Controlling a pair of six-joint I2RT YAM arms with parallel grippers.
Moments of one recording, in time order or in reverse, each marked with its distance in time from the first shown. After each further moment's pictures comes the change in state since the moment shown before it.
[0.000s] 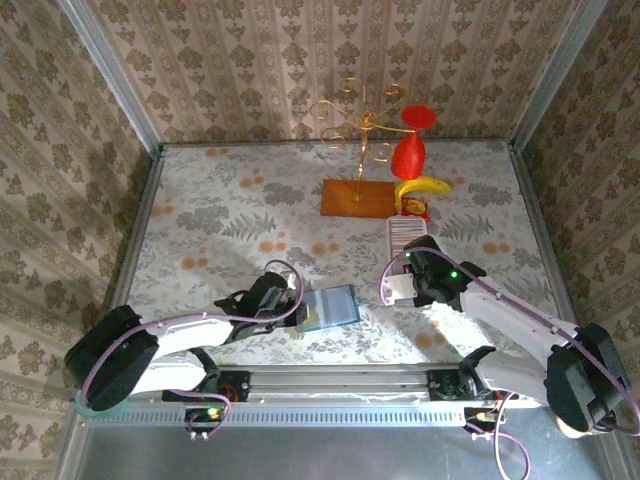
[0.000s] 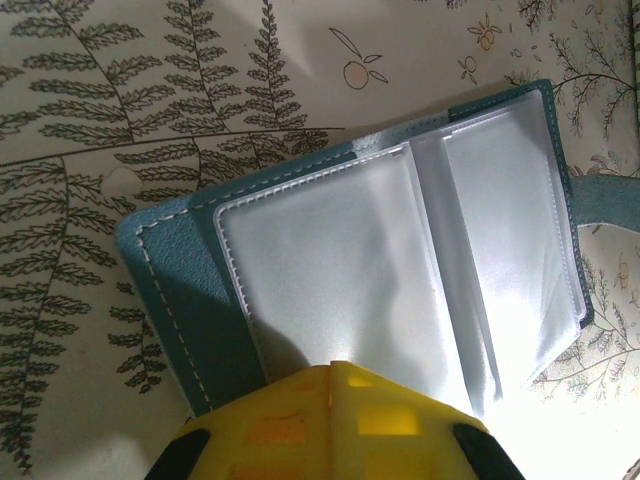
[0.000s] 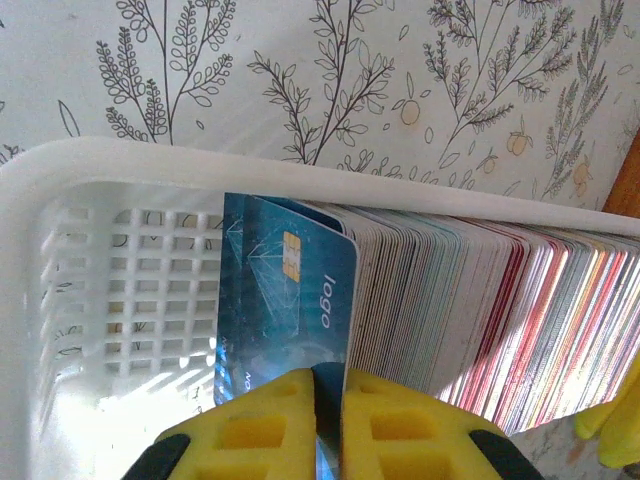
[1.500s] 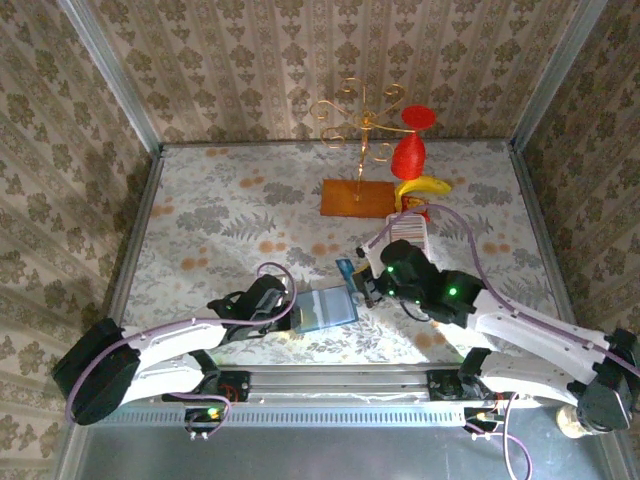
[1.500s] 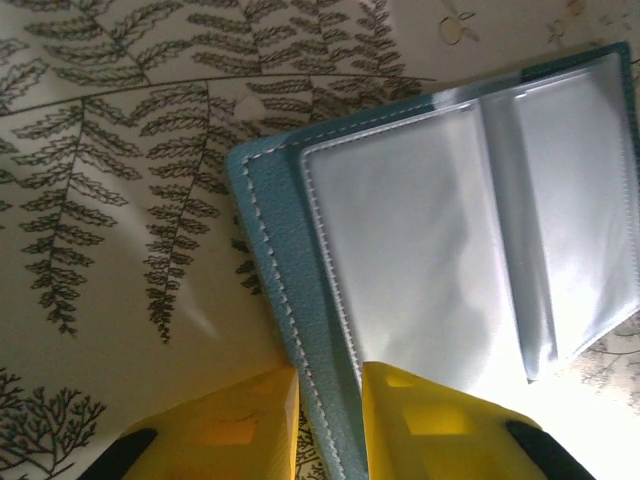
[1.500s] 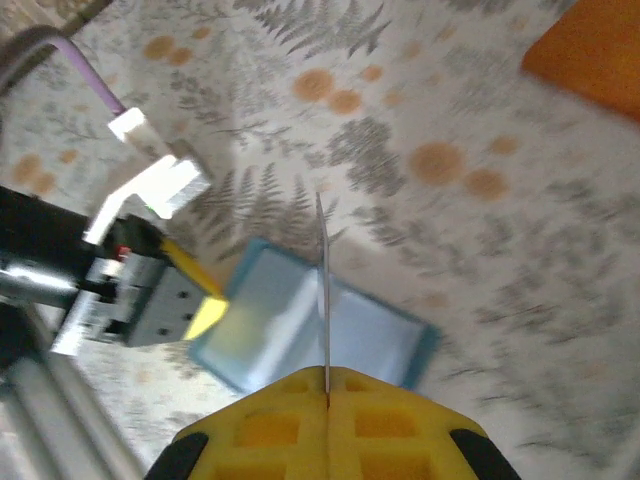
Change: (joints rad) left arm -0.014 -0.098 0.025 -0.236 -0.074 -0.021; right arm 0.384 -0.080 0.162 0.168 -0.129 1.617
